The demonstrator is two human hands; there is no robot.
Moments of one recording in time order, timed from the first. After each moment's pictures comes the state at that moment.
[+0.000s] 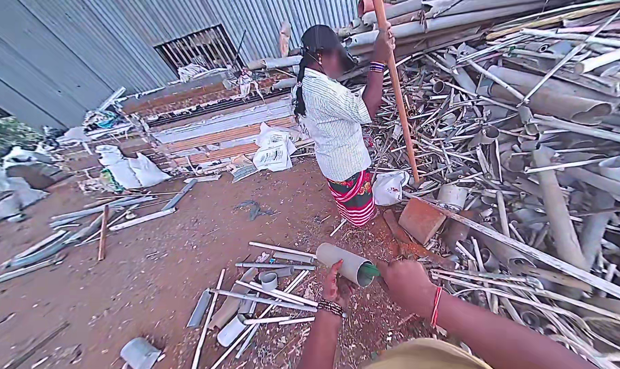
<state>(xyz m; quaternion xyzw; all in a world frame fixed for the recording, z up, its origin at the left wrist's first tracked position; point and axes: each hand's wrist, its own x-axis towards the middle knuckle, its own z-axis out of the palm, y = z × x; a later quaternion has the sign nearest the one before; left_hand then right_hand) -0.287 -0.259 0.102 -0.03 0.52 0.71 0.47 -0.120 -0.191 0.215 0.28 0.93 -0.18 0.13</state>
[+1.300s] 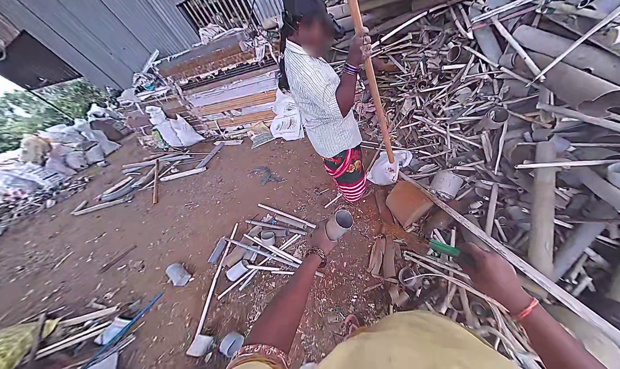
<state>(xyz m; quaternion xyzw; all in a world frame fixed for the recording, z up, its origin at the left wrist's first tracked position) -0.161 -0.128 0.107 0.32 0.92 0.15 0.18 0.231 0.036 0.128 0.41 0.88 -0.23 -0.07</state>
